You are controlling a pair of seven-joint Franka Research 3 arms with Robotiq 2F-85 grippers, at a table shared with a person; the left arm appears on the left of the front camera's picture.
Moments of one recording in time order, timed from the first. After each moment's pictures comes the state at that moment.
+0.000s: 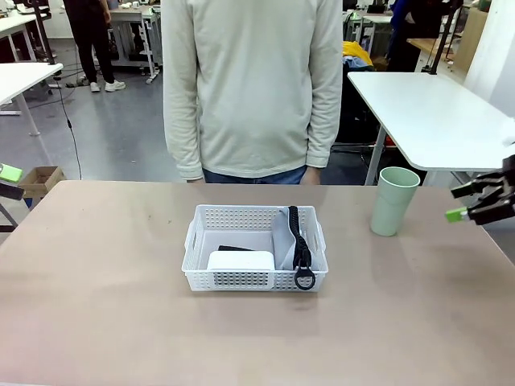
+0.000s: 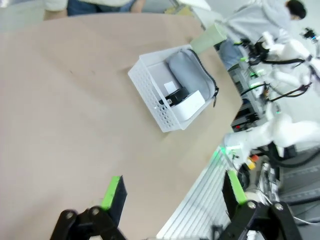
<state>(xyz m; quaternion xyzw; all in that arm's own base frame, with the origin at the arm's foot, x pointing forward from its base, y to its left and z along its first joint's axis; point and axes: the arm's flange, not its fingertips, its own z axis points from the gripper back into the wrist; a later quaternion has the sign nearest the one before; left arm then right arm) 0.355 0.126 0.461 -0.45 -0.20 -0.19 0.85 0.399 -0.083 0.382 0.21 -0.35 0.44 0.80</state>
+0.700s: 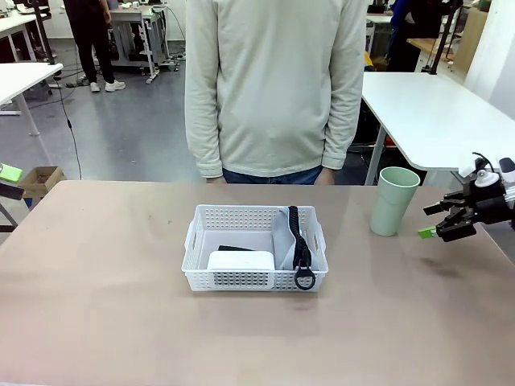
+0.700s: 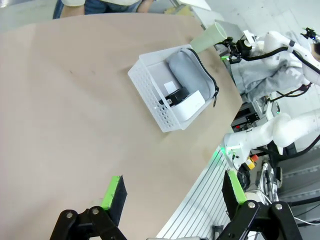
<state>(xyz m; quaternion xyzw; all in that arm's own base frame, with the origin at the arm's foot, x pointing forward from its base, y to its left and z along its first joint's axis) 0.354 0.126 0.461 -0.45 -0.21 -0.19 0.85 0.445 -0.078 0.312 0.21 -0.35 0.45 0.79</state>
